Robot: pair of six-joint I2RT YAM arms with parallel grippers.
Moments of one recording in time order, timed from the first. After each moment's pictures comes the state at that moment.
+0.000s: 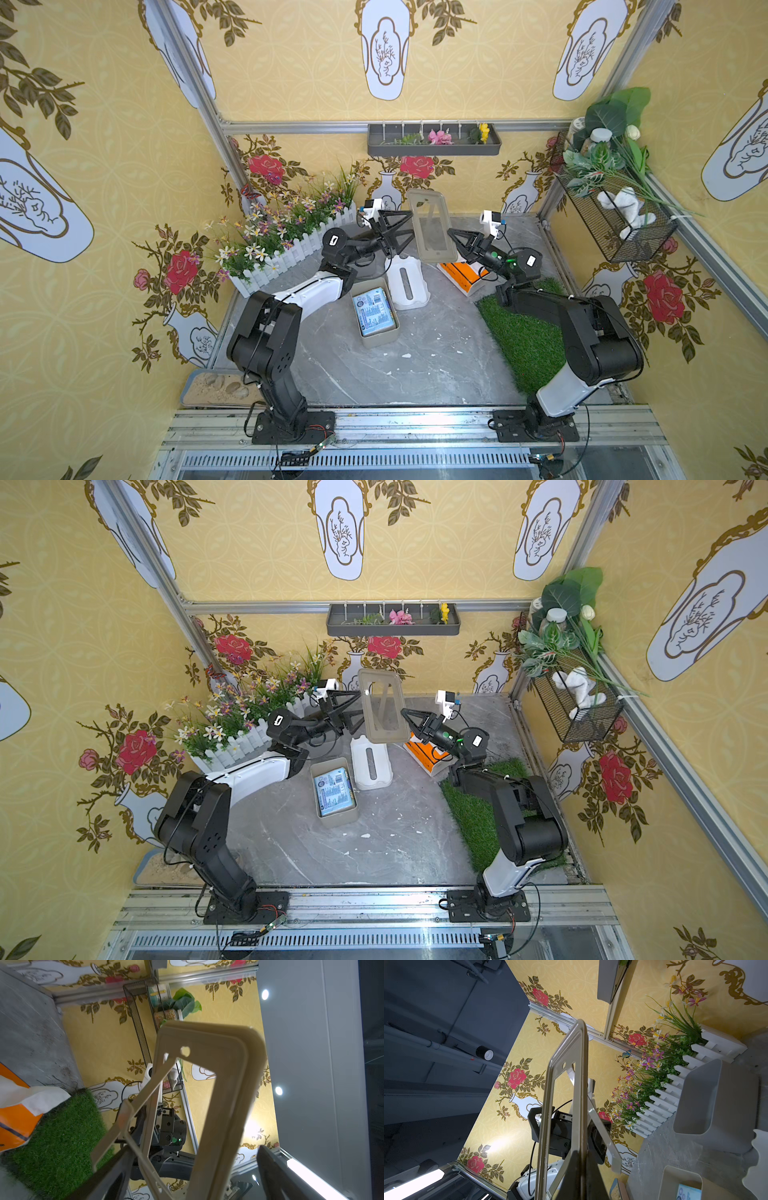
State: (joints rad) left arm -0.34 1.69 1.06 1.05 0.81 -1.70; right arm 0.17 1.66 0.79 1.35 -0.84 1.54
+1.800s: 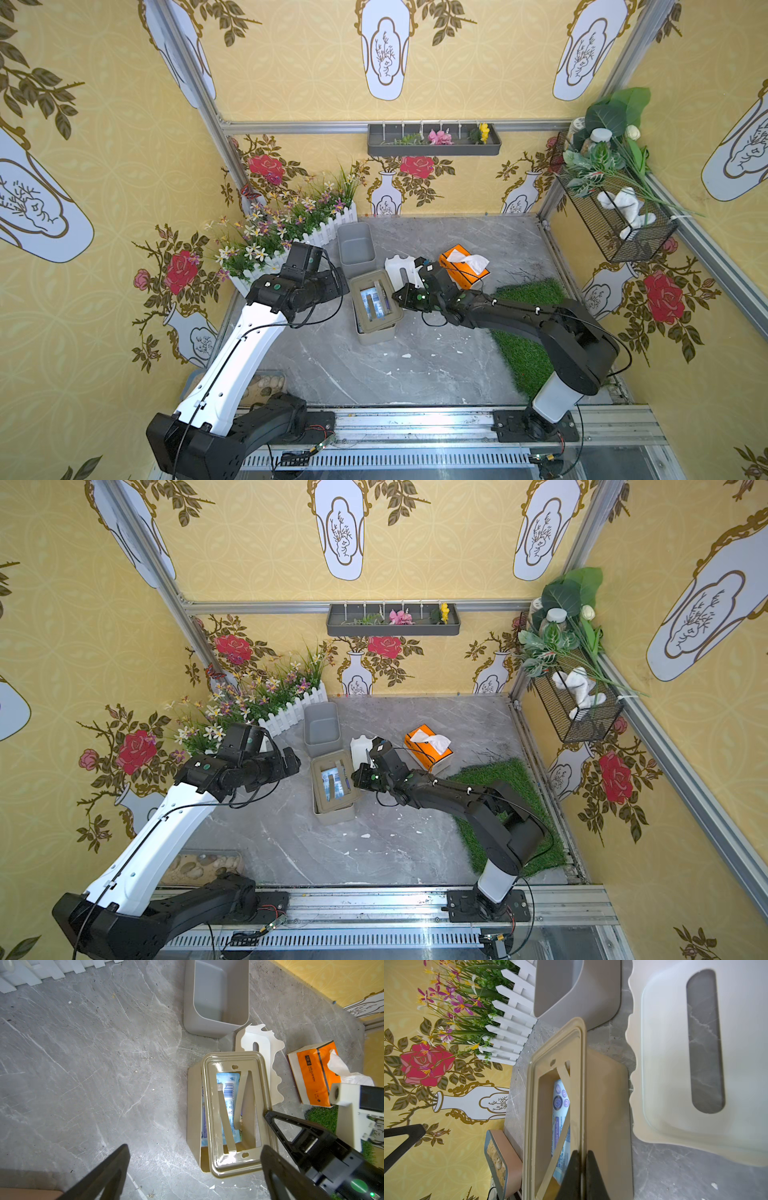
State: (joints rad) left arm -0.27 1.14 1.17 -0.99 -0.02 -0.62; right arm 0.74 1.70 0.96 0.13 -0.23 0.88
